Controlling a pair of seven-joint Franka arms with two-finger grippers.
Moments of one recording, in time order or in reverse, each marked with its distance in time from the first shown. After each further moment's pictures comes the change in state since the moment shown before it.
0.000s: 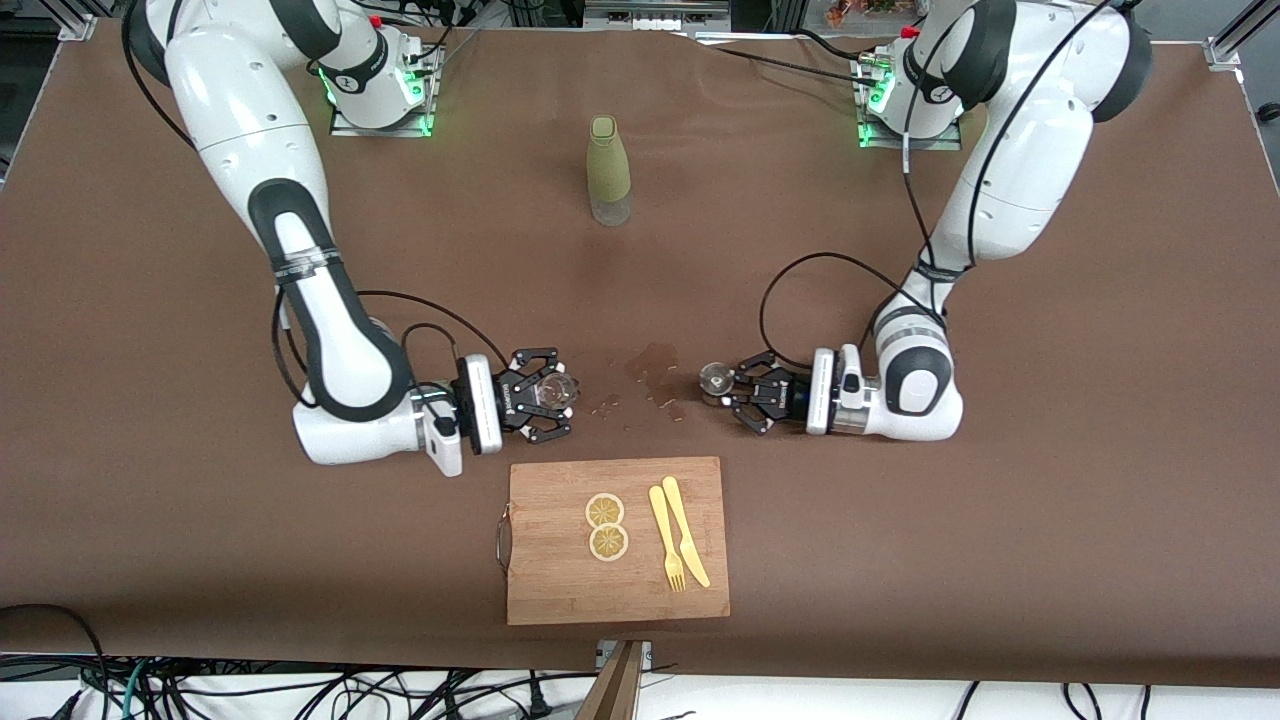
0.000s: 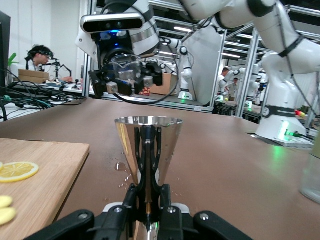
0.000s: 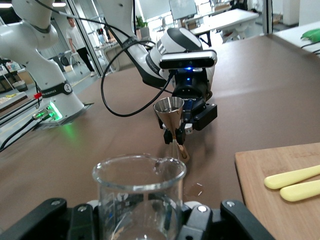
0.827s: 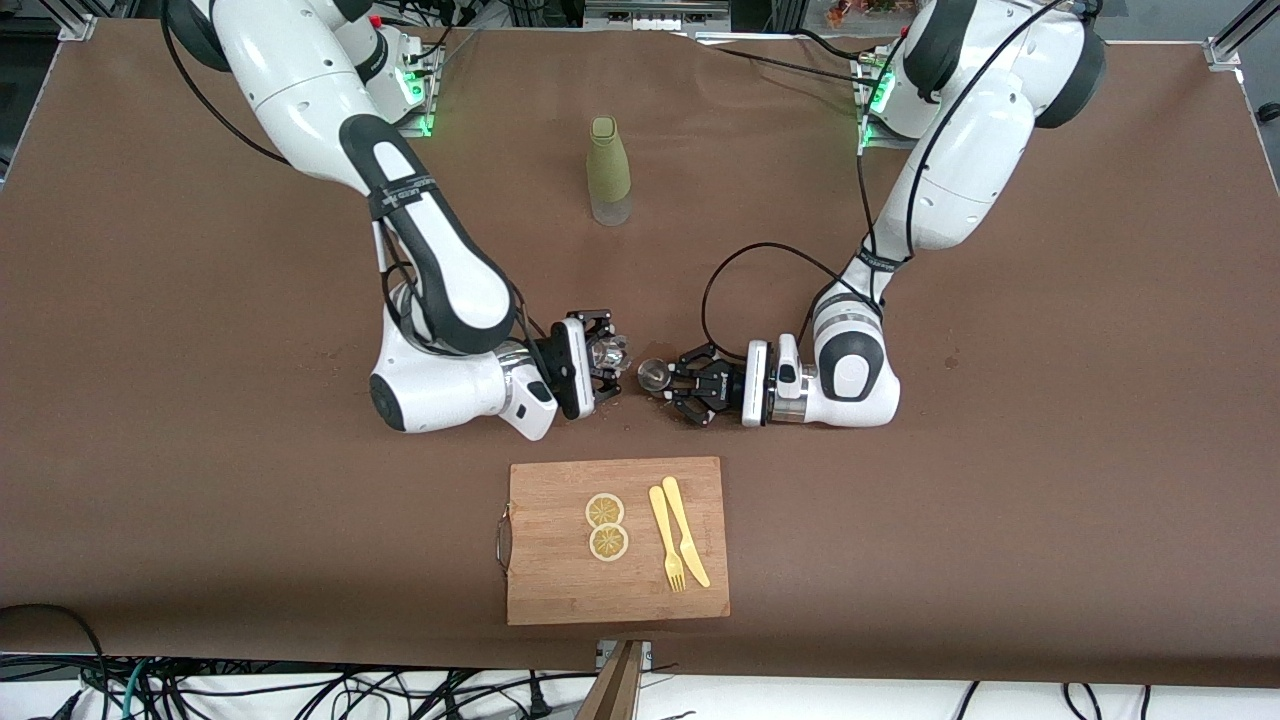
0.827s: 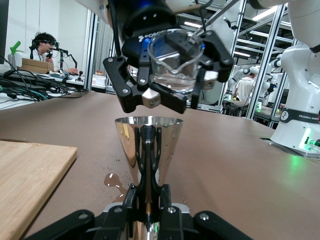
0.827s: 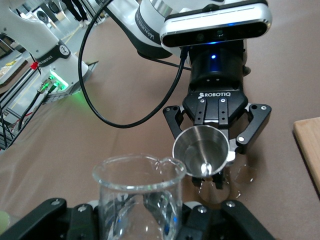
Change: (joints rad) left arm -0.114 0.031 -0.019 0.054 -0.089 0.117 -0.050; right arm 0.150 -0.061 0.000 0.012 -0.283 0.063 0.387
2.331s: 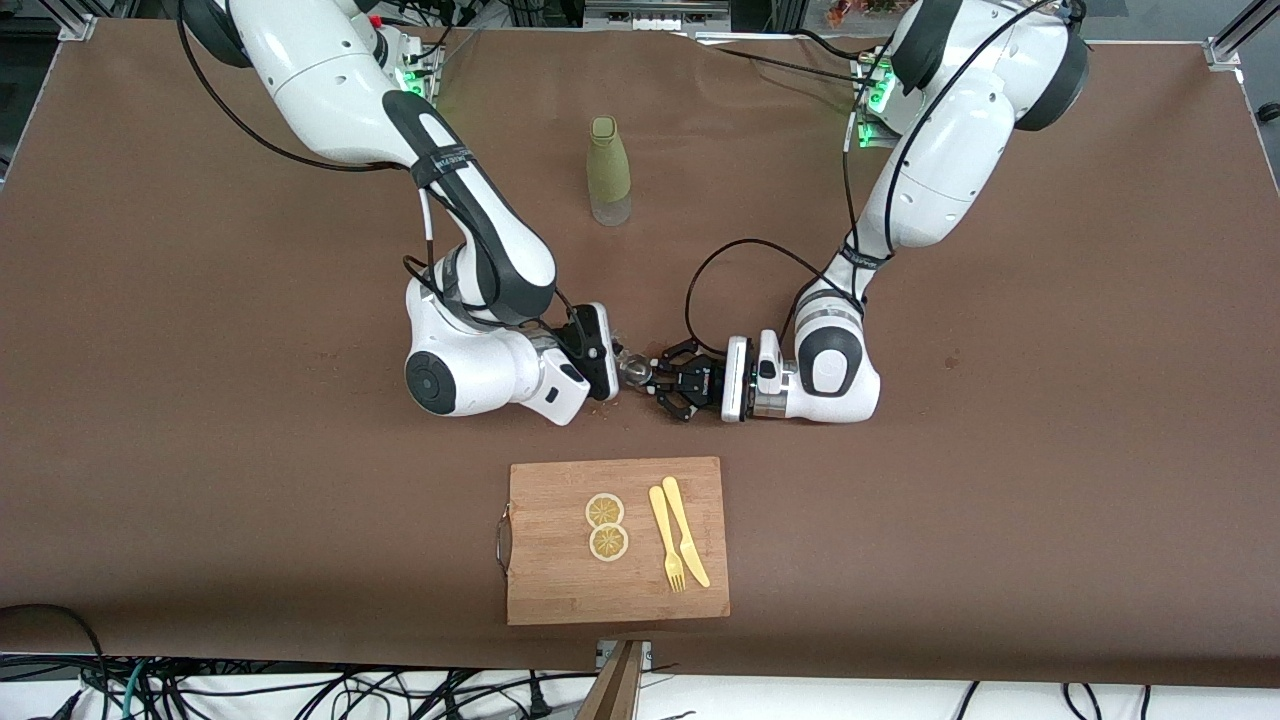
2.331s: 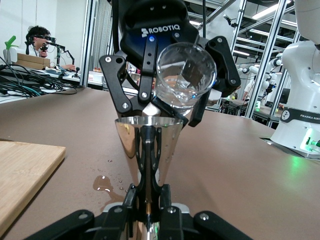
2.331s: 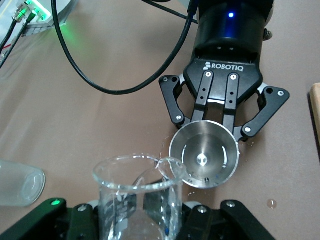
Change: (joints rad) left arm -0.037 0.012 -0.001 0.015 -0.016 0.021 -0.011; right arm 0.044 -0.009 0.000 0.033 -0.281 -0.001 0.075
